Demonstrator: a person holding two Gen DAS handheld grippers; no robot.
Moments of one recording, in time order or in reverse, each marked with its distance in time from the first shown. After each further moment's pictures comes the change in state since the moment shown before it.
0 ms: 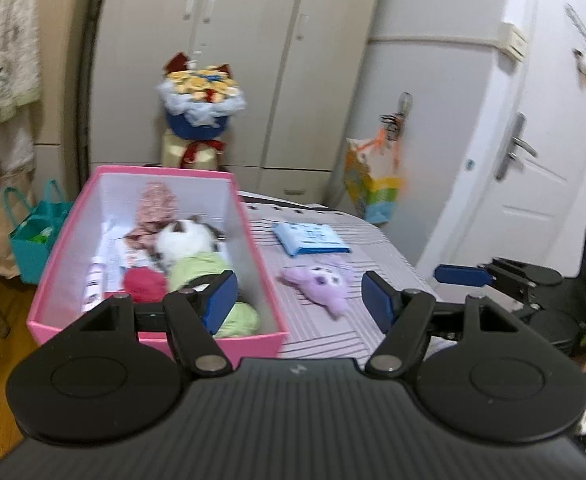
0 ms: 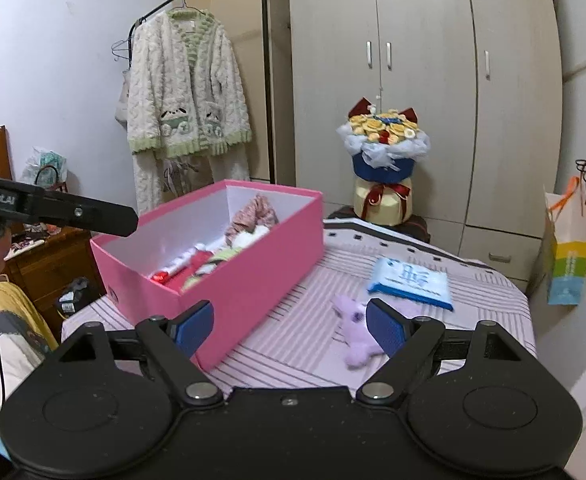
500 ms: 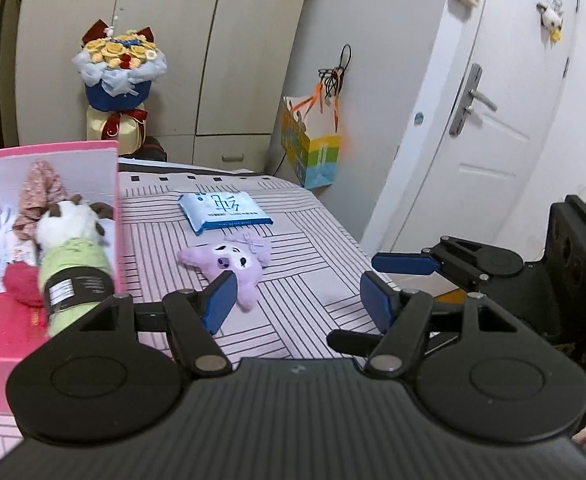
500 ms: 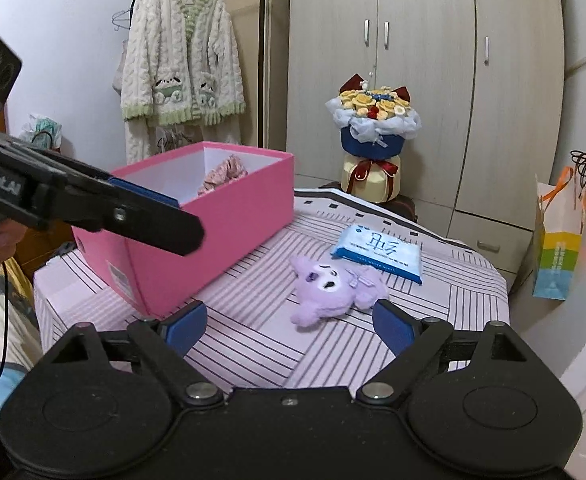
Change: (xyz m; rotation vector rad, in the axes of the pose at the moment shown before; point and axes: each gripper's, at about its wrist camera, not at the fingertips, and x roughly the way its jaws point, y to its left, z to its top) left arm 0.087 -0.069 -0.010 0.056 0.112 -0.124; right arm 0.012 -0.045 -0.026 -0.061 0.060 -0.009
